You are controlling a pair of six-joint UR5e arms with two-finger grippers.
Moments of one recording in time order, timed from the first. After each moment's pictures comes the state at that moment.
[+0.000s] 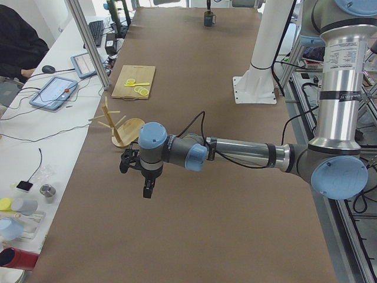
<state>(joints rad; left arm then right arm) -1.51 -1.58 -1.65 -1.77 -2.29 -0.16 1.61 -1.90 1.48 -1.39 2.48 -0.15</state>
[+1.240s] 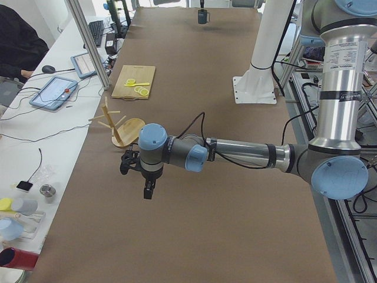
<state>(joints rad) -1.51 -1.57 -1.64 -1.77 -2.29 -0.16 1.59 -1.84 1.65 -1.53 2.58 -0.09</state>
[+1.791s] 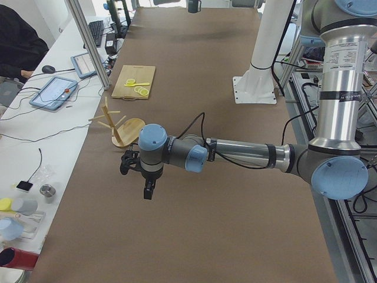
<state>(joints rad) -1.51 -1.57 -1.64 -1.77 -2.29 -0.16 1.57 -1.65 2.07 -1.91 2.61 0.40</state>
